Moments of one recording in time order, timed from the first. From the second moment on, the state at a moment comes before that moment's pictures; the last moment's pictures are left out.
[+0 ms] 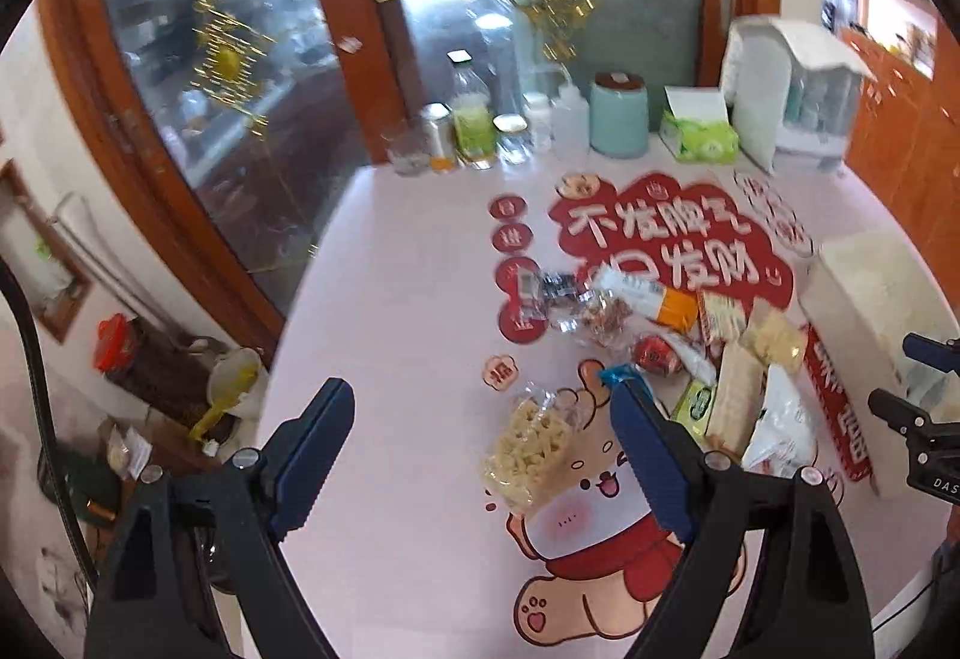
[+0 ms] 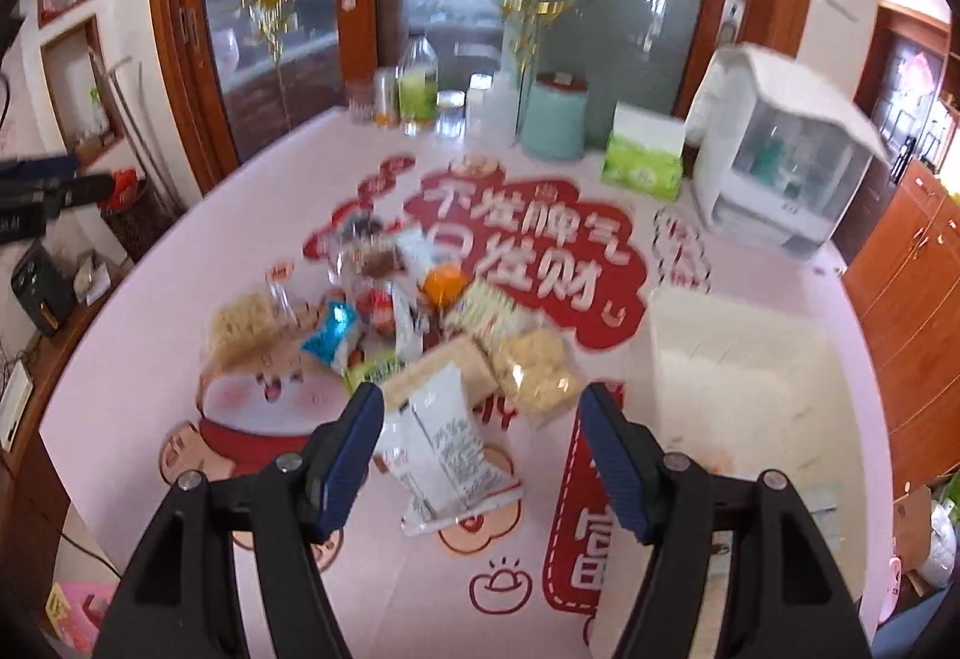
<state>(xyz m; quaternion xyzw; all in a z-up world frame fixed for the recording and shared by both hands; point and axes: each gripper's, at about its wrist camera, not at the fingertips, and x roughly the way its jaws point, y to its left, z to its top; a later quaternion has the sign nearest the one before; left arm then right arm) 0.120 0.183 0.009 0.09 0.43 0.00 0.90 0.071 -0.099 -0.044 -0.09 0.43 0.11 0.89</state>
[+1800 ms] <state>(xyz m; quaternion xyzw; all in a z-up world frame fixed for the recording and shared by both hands) 0.115 0.054 -0.063 0.09 0.52 -0.11 0.84 0.038 -0.082 -0.086 -0.07 0.47 0.16 0.86</state>
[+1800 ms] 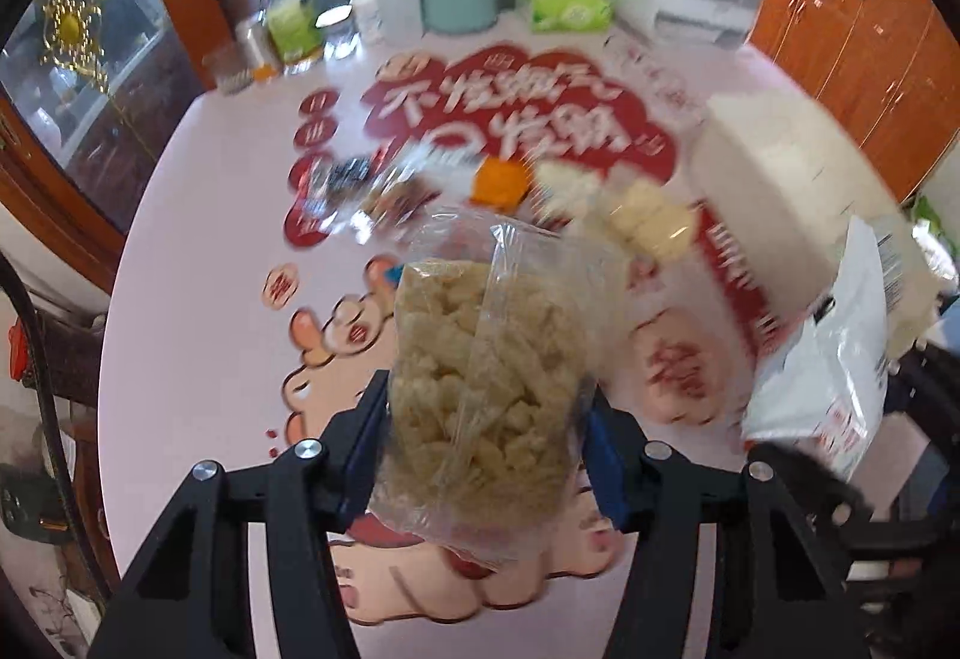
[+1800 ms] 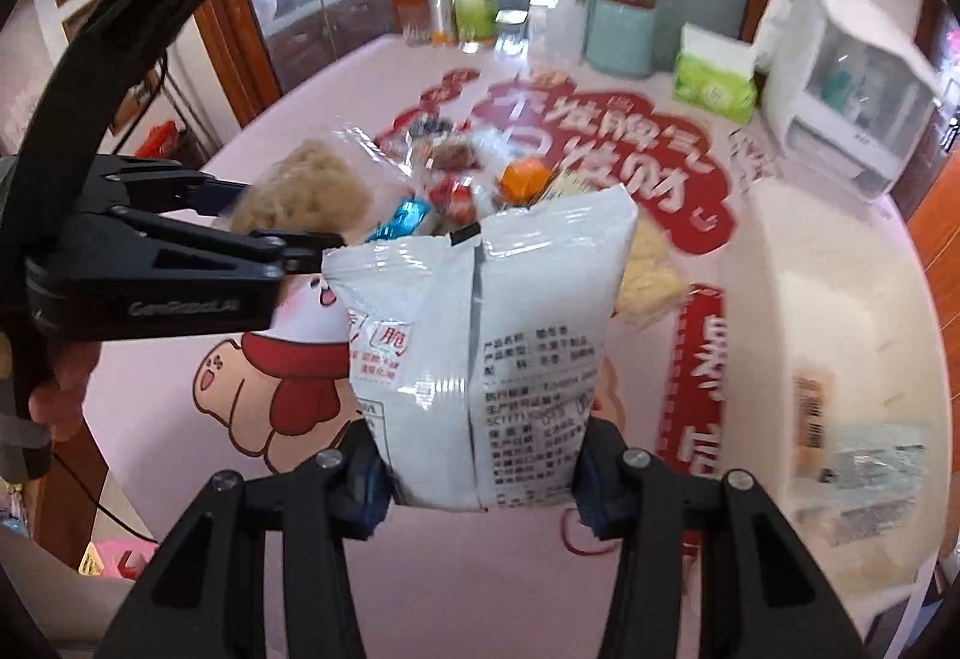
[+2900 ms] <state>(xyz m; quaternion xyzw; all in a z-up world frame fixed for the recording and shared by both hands) 0.189 -0.220 0.039 0.11 0.42 -0.20 0.88 0.093 -0.343 0.020 0.07 0.40 -0.05 0.91</state>
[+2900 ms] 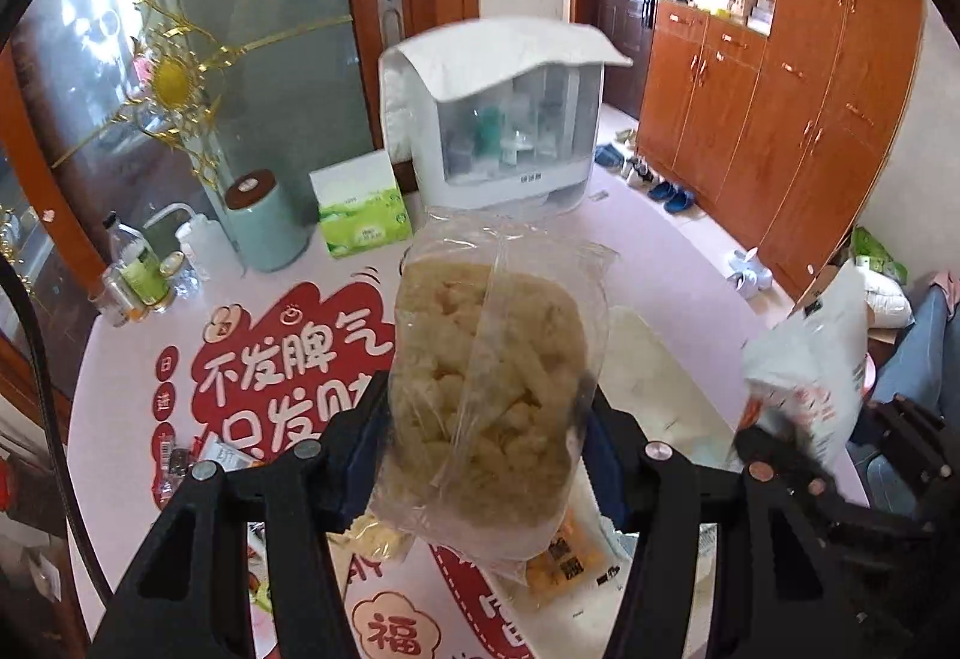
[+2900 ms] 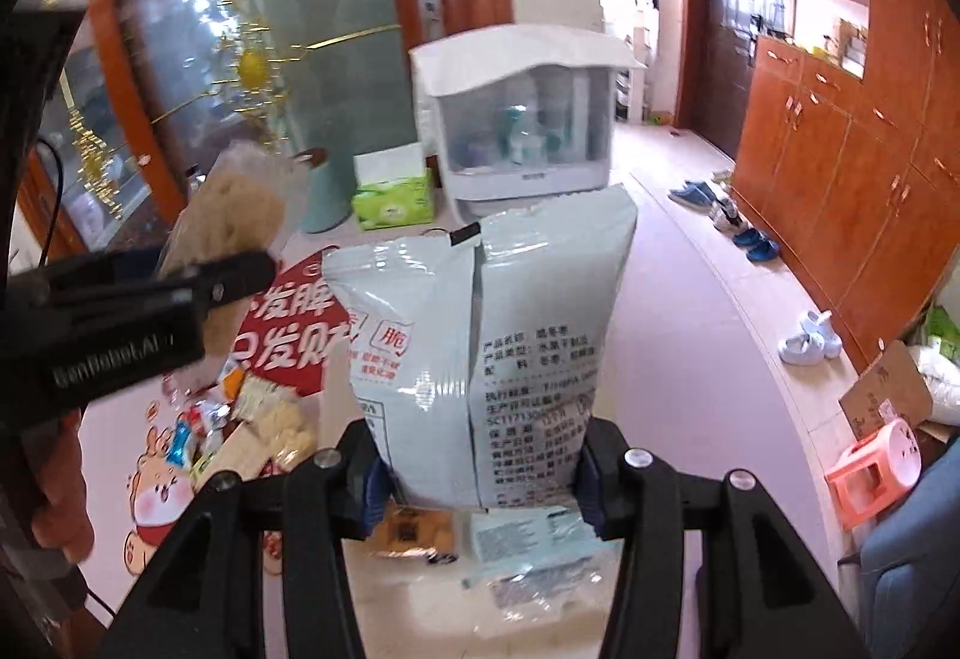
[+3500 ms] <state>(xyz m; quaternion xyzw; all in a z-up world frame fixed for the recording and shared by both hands) 0.221 -0.254 -0.005 0.08 0.46 -0.23 0.85 0.148 -0.376 -0.028 0.11 0.47 -0.06 0.87</state>
